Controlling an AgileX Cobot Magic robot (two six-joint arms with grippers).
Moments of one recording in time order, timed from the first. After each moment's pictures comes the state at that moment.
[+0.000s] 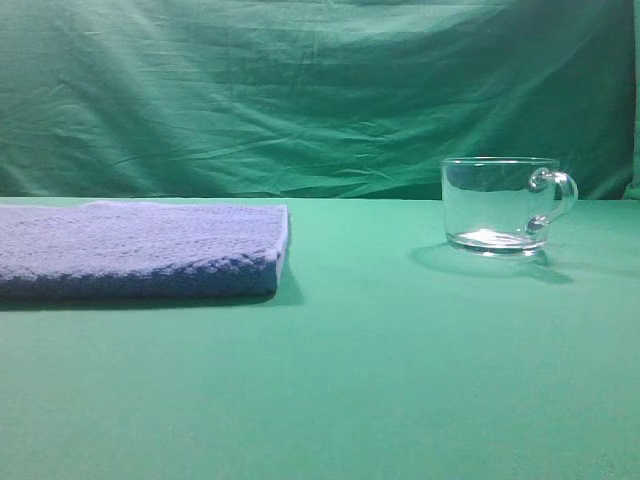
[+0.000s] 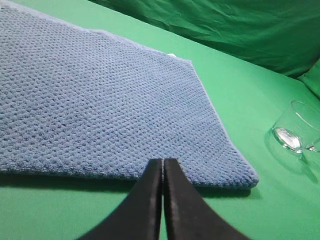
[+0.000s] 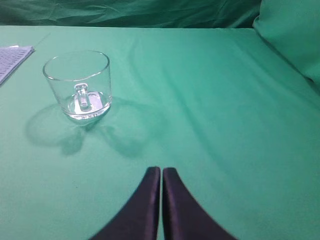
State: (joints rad) left arm -0.10 -0.02 -0.05 -0.37 0.41 -0.05; right arm 0.06 -0.01 0.03 0.11 0.40 -0.11
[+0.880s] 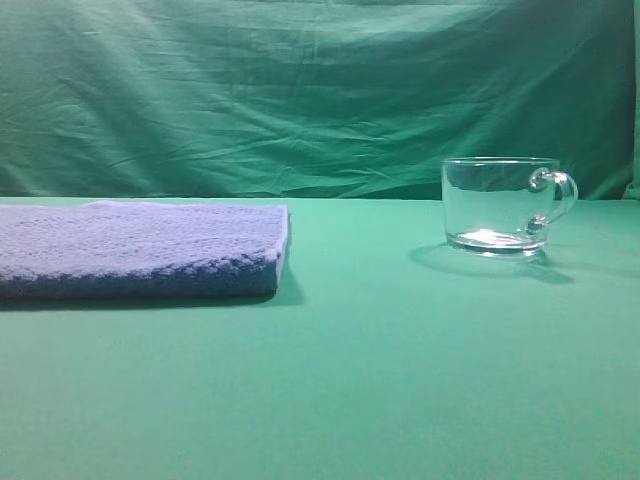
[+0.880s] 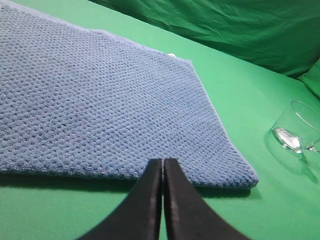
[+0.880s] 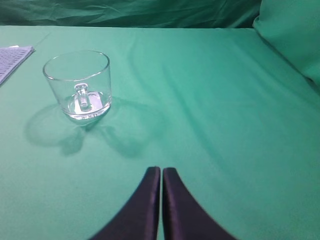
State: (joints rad) left arm -0.10 -0.02 -0.05 -0.37 0.41 -0.05; right arm 0.06 -0.01 0.03 0.11 0.39 -0.11
